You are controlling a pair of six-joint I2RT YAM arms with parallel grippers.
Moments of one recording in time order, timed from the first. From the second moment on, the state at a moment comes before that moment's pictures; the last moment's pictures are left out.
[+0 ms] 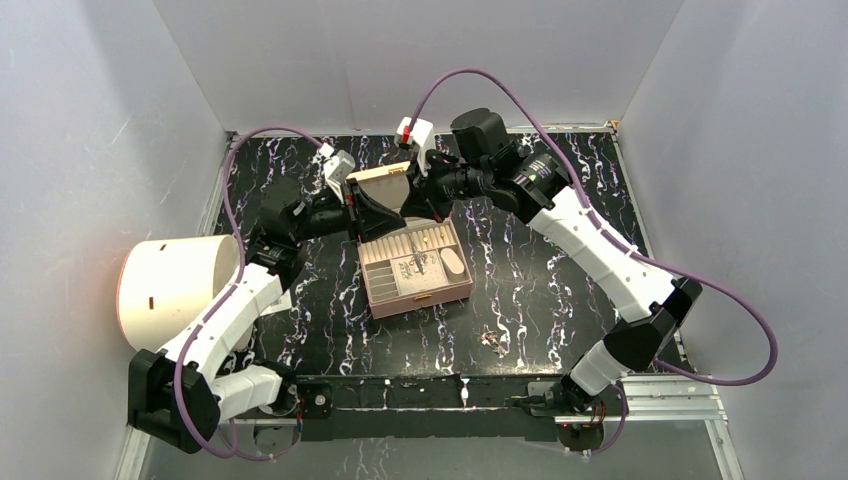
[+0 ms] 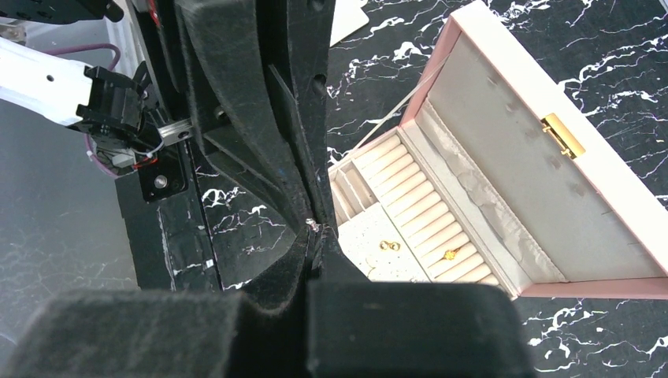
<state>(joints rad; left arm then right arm) -0.37 1.14 0.85 0.31 0.93 -0.46 0.81 1.56 1.82 -0.80 -0.50 -0.13</state>
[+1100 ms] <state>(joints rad) -0.37 1.16 1.17 -0.33 0.65 -0.09 0.81 1.57 1.69 -0.58 -0.29 -0.07</state>
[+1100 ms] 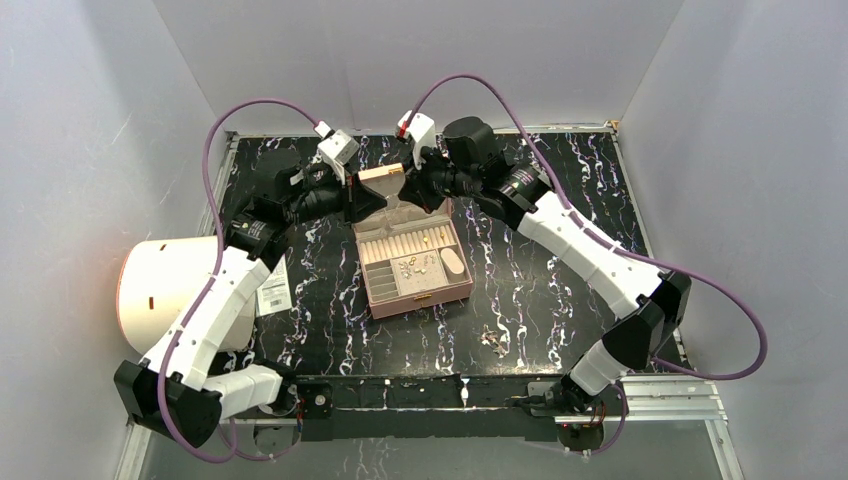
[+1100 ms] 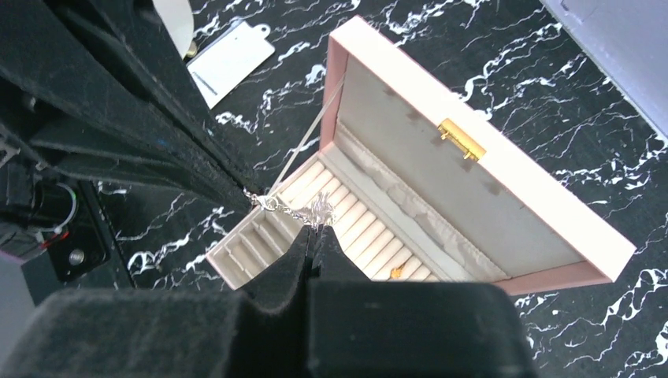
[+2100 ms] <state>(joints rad) -0.37 1.33 1.25 -0.41 0.20 -0.10 0.81 1.75 1.64 -0.29 -0.17 0.12</state>
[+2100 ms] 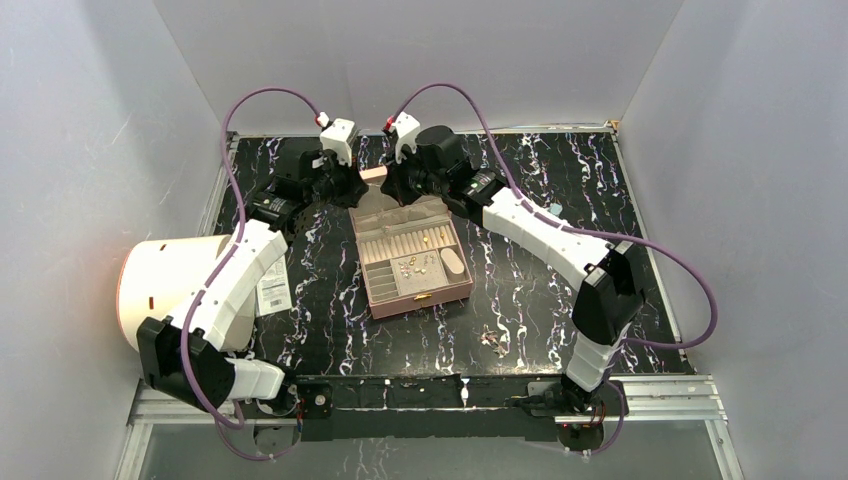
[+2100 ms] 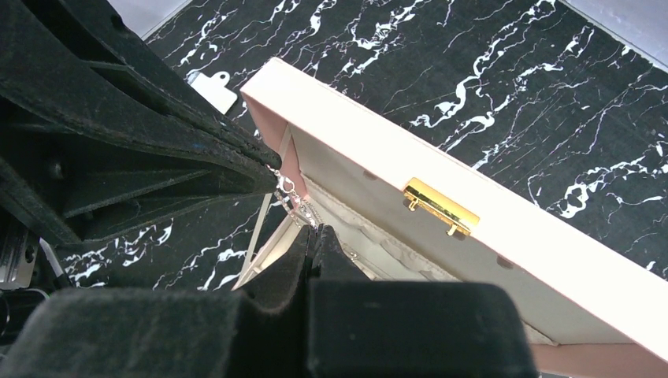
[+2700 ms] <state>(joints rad) -0.39 1.36 1.25 -0.35 0.10 -0.06 0.83 1.79 1.64 -0.23 -0.07 0.19</state>
